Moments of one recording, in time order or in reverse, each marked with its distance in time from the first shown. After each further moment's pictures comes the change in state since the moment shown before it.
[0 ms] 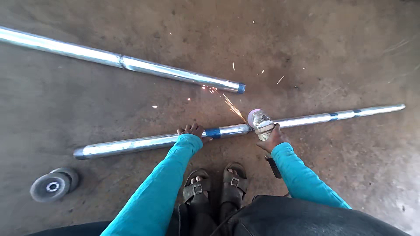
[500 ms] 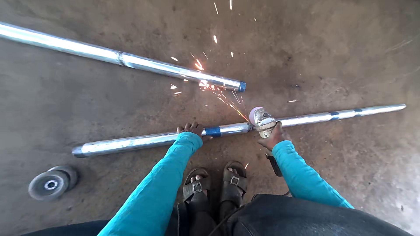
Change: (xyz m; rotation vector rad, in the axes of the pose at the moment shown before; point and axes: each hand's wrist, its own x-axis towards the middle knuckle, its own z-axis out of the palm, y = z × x) left_hand 0.000 0.001 -0.002 0.000 -0.006 -0.008; right_hand 0.001 -0.002 -0.004 -0.009 0.008 0.014
